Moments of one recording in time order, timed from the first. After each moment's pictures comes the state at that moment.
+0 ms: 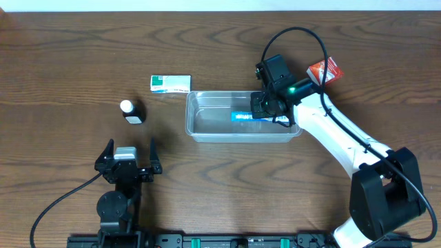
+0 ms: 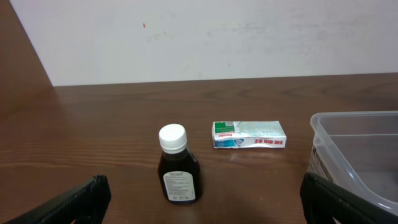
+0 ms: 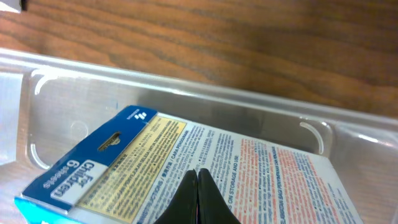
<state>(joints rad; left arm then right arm) -0.01 0.01 0.02 -0.12 -0.05 0.04 0.47 1.77 1.29 -0.69 -0.03 0.38</state>
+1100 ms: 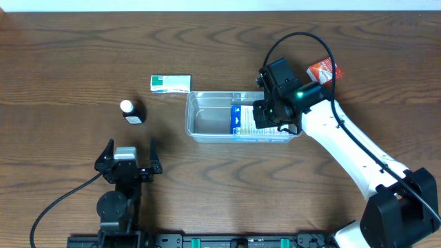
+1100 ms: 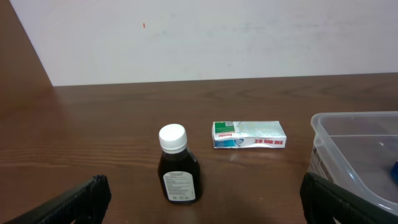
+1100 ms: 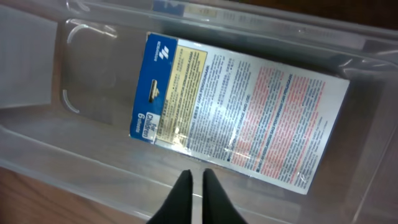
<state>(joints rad) -0.01 0.01 0.02 -0.12 -0.05 0.04 0.49 1.67 1.29 -0.85 -0.09 0.36</state>
